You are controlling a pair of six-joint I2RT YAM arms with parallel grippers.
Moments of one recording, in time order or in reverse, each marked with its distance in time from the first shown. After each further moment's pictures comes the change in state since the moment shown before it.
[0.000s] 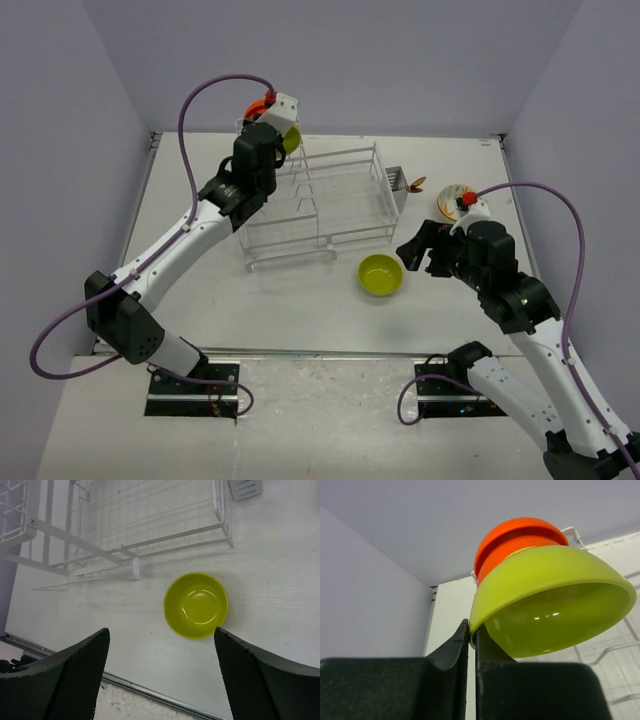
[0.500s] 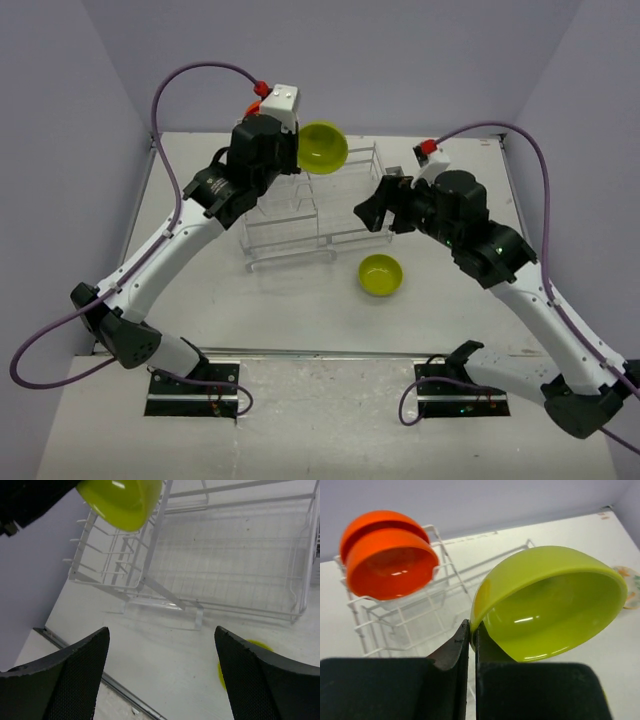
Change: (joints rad) left arm -0.062 -0.018 0.208 -0.363 0.359 -0.536; right arm 0.186 0.301 0.309 0.172 -0.012 -0.033
